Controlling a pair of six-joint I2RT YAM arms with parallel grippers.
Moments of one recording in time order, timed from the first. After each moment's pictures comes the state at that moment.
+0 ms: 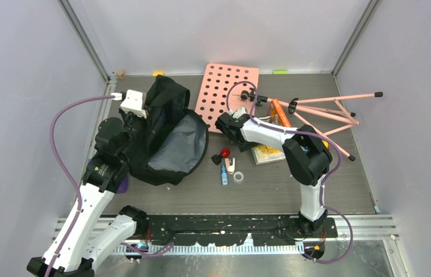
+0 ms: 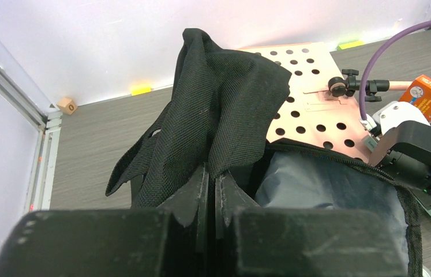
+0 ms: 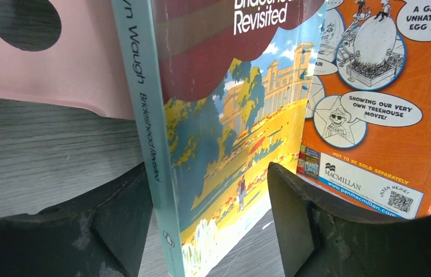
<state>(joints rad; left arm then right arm) -0.37 0.76 0.96 -0.24 -0.12 0.05 0.74 1.95 1.39 -0.87 0.74 0.42</state>
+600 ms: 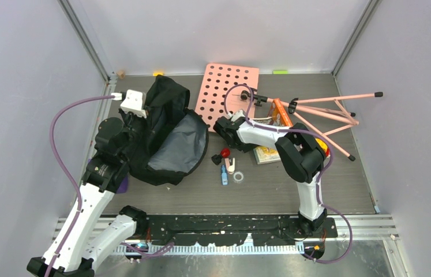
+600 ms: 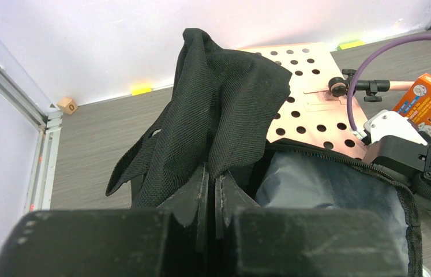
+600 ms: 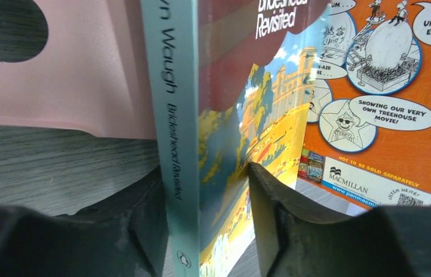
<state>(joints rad) -0.37 0.76 0.96 -0.24 -0.12 0.05 0.74 2.01 1.39 -0.87 0.82 0.42</state>
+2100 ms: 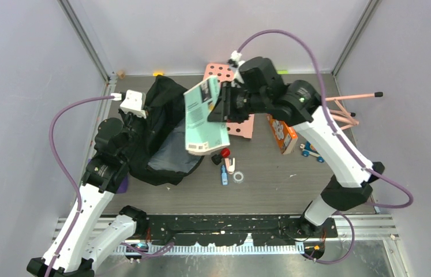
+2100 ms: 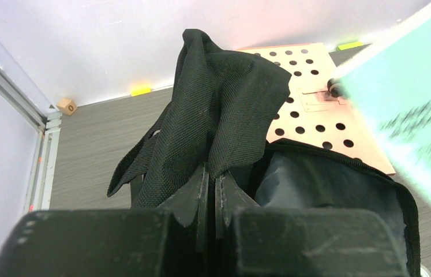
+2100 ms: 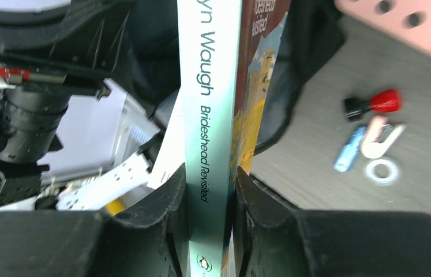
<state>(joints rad) -0.37 0.76 0.96 -0.24 -0.12 0.05 0.84 1.58 2.15 -1.16 -0.08 0.69</state>
